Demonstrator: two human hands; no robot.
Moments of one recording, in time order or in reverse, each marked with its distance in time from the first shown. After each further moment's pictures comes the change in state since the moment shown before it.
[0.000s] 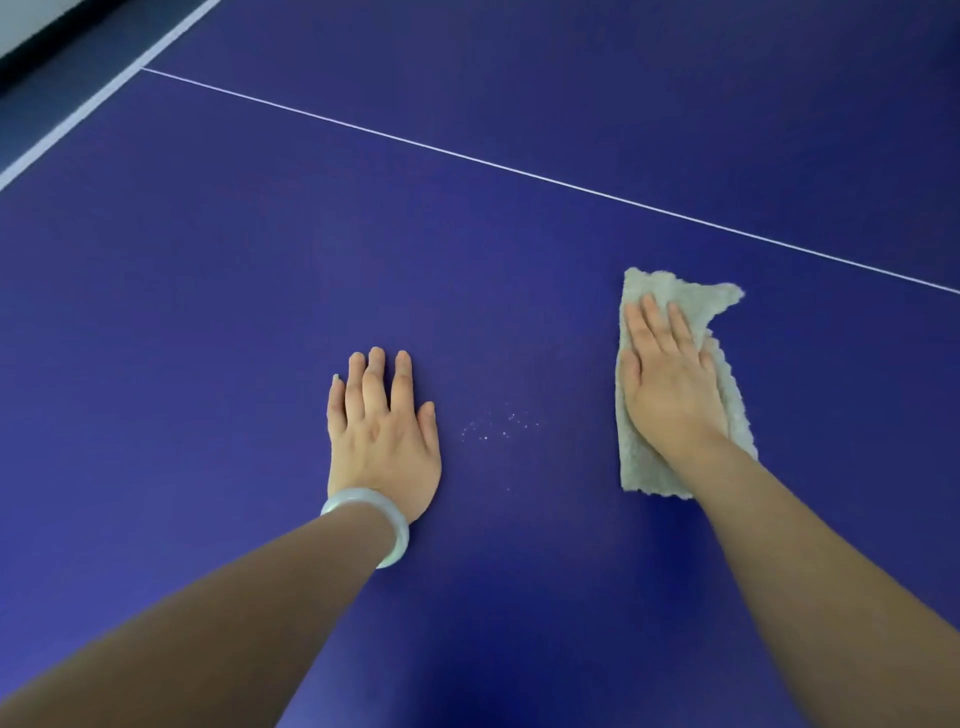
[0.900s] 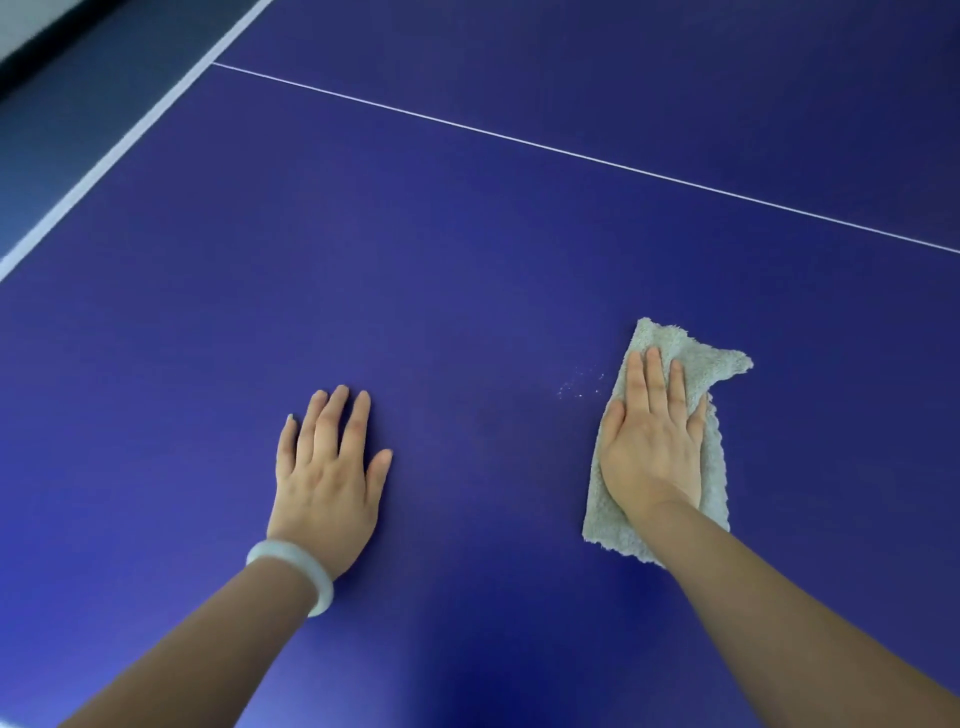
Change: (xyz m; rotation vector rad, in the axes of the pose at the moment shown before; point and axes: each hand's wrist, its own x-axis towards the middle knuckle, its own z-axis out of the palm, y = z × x) left_hand -0.060 -0.164 -0.025 -0.009 -0.001 0.143; right_hand -0.114 -0.117 0.042 -0.017 0.049 0.192
